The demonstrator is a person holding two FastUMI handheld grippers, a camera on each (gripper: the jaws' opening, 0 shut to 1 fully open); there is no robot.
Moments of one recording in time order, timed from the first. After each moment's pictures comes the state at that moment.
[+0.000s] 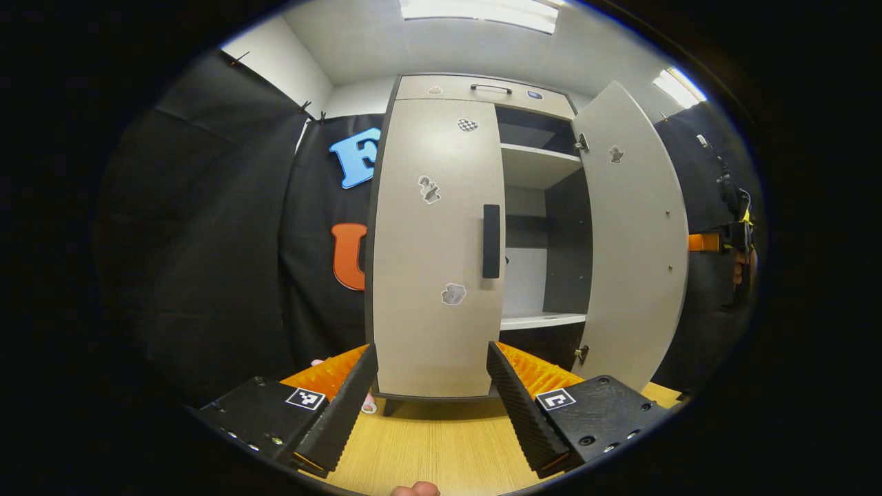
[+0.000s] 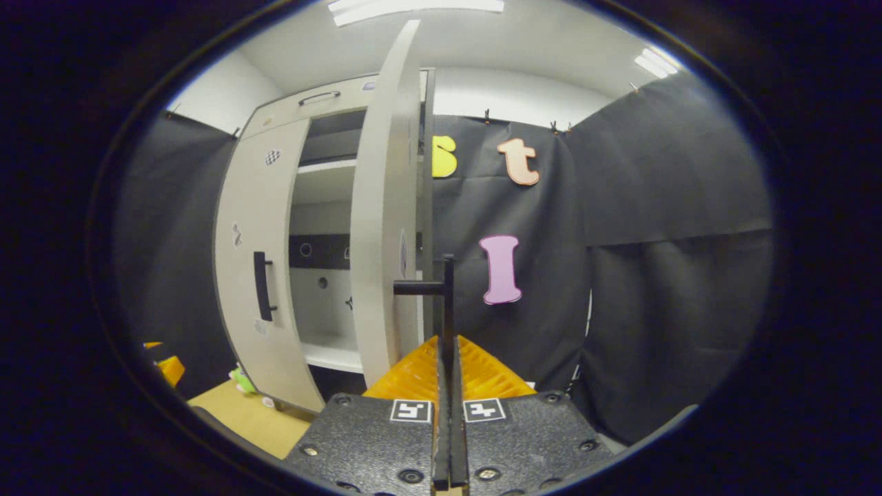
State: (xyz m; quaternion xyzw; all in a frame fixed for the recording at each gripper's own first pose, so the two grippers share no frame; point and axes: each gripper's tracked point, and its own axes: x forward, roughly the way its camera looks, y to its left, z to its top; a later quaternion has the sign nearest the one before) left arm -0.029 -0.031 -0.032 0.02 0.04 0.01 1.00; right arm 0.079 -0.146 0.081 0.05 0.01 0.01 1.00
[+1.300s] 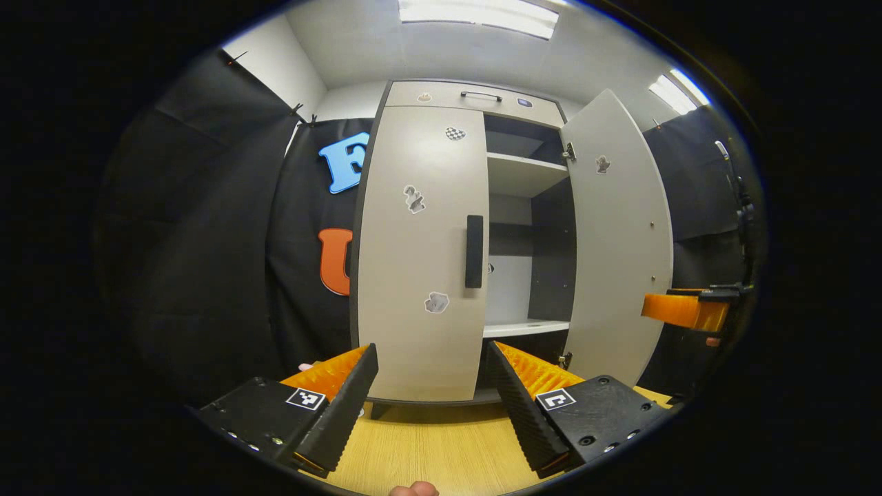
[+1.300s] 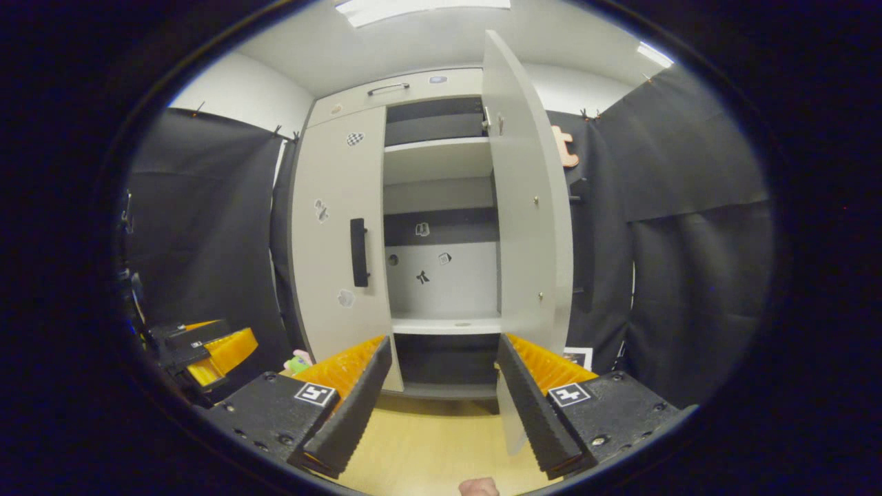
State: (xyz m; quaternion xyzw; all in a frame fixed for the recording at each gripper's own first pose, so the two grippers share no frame) left arm -0.024 -0.052 -0.009 0.02 0.02 -0.02 1.00; right arm -0.001 -0.018 0.016 0.05 0.03 0.08 1.00
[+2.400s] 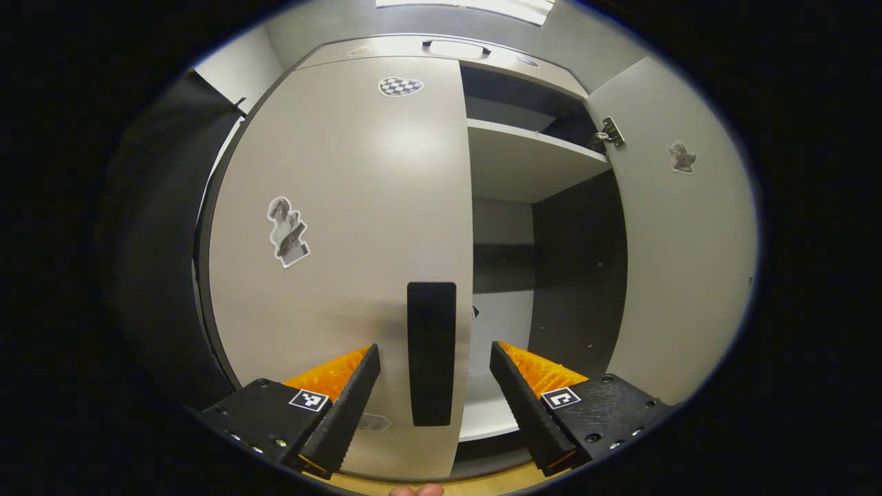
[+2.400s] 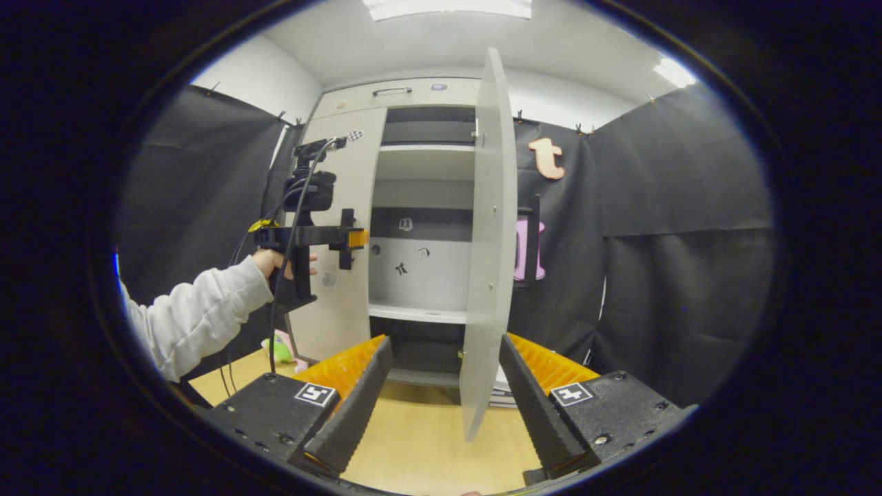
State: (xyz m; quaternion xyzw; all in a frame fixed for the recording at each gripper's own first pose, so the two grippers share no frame) left arm 0.237 -0.125 0.044 0.03 0.03 -0.06 1.00; right arm -0.067 -0.054 0.015 0.00 0.03 0.03 1.00
